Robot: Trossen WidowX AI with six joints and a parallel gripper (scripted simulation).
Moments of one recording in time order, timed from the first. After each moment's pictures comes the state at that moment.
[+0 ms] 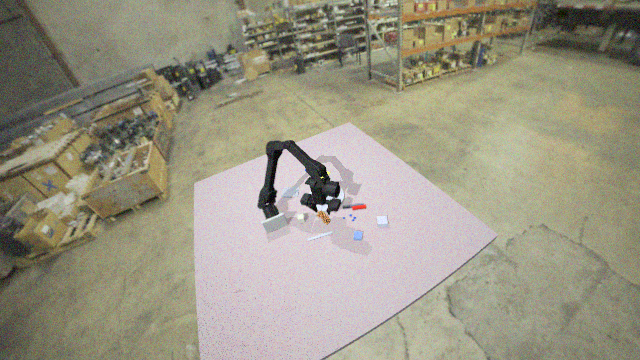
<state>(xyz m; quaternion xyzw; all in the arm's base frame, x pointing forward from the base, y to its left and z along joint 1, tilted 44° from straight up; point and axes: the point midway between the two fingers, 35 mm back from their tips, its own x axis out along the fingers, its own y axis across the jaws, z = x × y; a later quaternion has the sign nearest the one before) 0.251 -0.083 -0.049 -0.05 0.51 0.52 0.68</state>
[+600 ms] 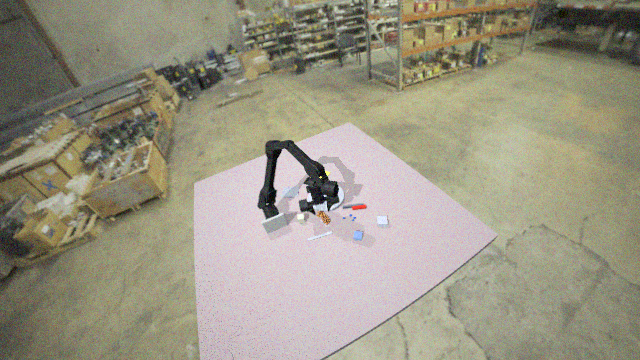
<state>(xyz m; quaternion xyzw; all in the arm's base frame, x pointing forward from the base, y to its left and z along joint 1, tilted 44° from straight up) 0.246 -0.072 -0.046 -0.23 0.34 0.65 0.64</state>
